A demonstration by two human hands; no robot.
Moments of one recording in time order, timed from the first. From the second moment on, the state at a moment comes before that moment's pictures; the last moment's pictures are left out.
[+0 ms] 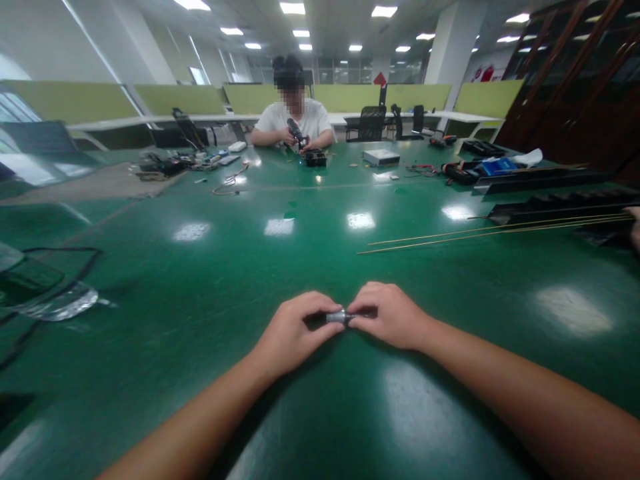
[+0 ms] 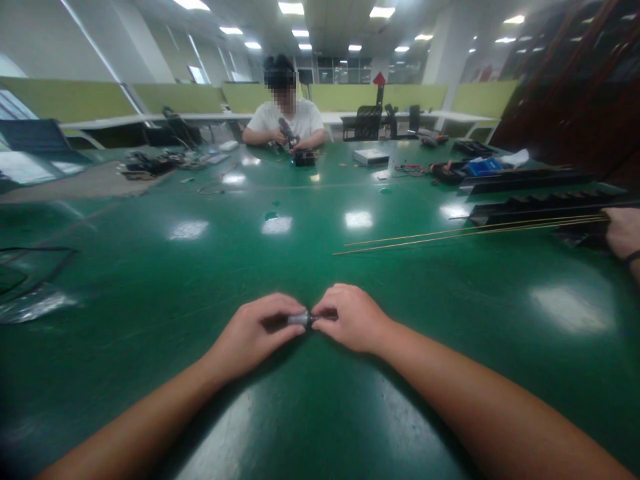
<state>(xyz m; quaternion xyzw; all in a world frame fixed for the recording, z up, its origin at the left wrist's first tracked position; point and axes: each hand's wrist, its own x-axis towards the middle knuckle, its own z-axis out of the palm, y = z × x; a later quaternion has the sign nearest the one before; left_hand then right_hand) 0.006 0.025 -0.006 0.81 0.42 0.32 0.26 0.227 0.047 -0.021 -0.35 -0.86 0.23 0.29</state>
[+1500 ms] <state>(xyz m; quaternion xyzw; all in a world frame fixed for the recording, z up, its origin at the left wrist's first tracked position) 0.003 0.027 -0.008 0.81 0.46 0.26 0.25 0.227 0.053 -0.020 -0.35 -0.85 0.27 0.29</state>
